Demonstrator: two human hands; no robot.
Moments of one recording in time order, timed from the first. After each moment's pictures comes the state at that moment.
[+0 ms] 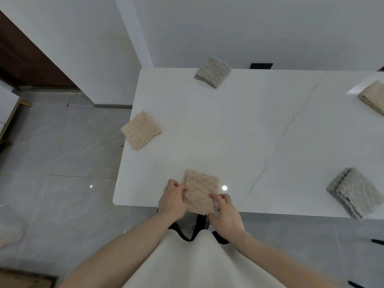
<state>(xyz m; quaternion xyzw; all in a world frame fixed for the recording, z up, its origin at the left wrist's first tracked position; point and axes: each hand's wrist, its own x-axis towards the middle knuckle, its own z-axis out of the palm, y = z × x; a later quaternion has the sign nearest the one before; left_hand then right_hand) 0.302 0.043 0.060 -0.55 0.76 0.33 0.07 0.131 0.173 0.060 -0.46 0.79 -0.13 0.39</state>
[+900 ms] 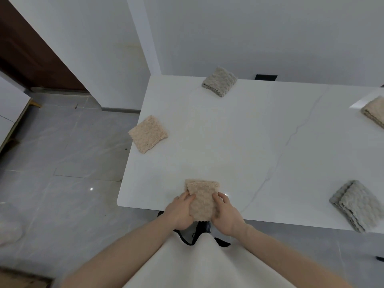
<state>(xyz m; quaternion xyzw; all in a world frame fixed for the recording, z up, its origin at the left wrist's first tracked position) 0.304 0.047 0.074 -0.43 0.78 0.38 0.25 0.120 0.142 0.070 -0.50 0.74 -0.05 0.44</state>
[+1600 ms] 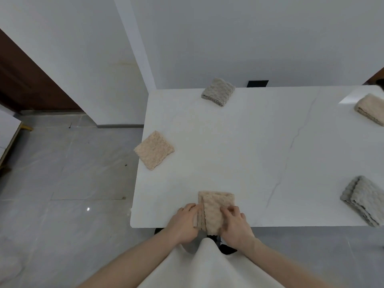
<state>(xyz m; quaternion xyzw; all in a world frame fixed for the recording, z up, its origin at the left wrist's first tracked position) 0.348 0.015 0.084 -0.39 0.80 0.40 0.21 0.167 0.129 0.081 -0.45 0.80 0.02 0.40</state>
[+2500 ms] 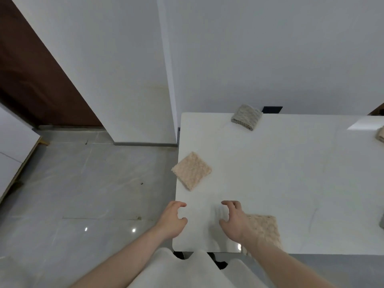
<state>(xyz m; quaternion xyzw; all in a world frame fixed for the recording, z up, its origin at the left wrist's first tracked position) 0.506 -0.133 0.112 -0.51 0.71 0.47 0.06 0.285 -0.014 0.118 -0.42 0.82 -0.11 0.37</state>
